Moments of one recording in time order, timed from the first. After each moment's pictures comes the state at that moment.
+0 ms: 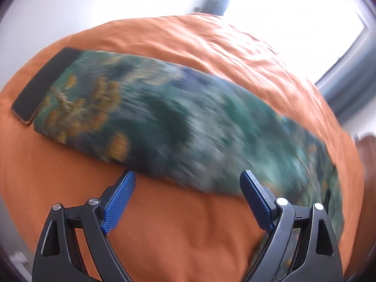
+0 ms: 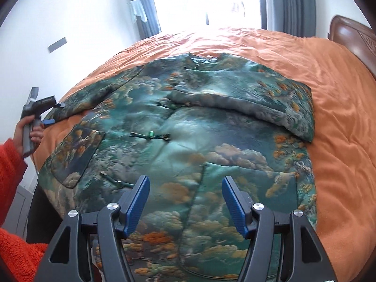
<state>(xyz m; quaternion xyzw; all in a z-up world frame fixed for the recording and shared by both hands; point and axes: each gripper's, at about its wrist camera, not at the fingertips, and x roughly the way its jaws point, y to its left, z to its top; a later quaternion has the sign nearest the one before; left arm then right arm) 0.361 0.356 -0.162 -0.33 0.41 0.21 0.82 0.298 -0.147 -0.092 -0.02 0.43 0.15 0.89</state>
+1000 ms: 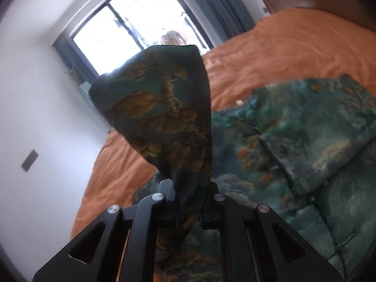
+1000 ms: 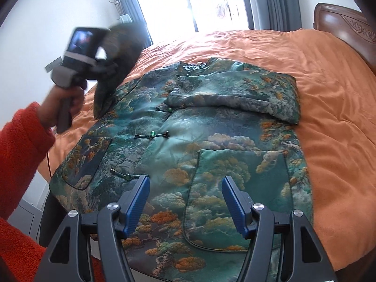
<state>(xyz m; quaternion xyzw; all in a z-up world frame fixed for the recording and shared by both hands) 0.461 -0.032 -0.104 0.28 0.29 0.02 0.91 0.262 -0.176 -0.086 0.05 0.41 0.13 0.90</state>
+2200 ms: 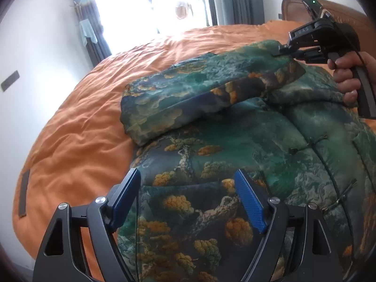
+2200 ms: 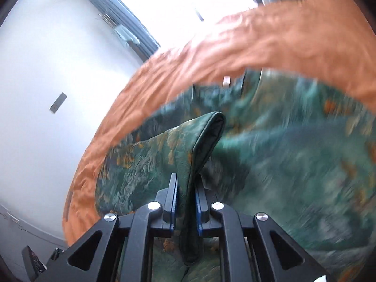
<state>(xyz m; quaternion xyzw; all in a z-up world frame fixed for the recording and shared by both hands) 0.302 0.057 -0.146 0.09 0.38 -0.01 0.92 0.554 -0.135 -0.101 0.18 0.42 0.20 0.87</state>
